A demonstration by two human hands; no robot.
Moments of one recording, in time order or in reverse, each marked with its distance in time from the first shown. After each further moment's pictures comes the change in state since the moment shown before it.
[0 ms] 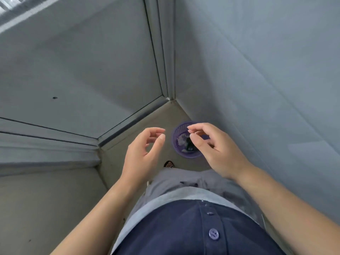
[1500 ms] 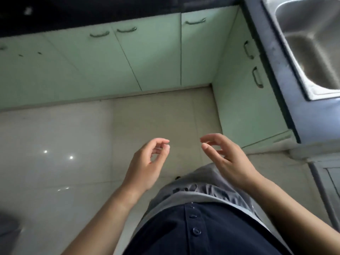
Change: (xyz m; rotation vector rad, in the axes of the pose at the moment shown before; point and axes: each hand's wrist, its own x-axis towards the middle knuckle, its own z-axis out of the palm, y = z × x) left_hand -0.769 -0.223 0.067 -0.595 1.699 -0.830; right_hand -0.530 -0.031 0.436 -0.602 -1.711 -0.869
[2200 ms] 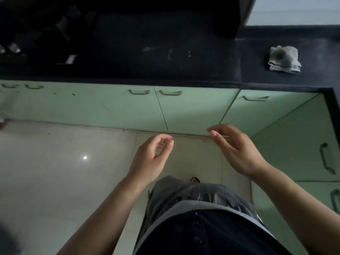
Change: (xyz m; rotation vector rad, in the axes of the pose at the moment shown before) left_hand 0.373 0.049 -0.177 0.097 0.191 0.018; right_hand 0.447 -0.133 -0.002 -0.045 -0.112 -0.177
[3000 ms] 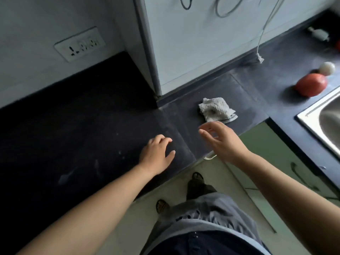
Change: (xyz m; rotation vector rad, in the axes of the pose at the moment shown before) left_hand 0.430 0.099 0.137 0.739 -0.593 0.533; right_hand 0.260 0.076 -0.163 -0.069 0.477 0.375
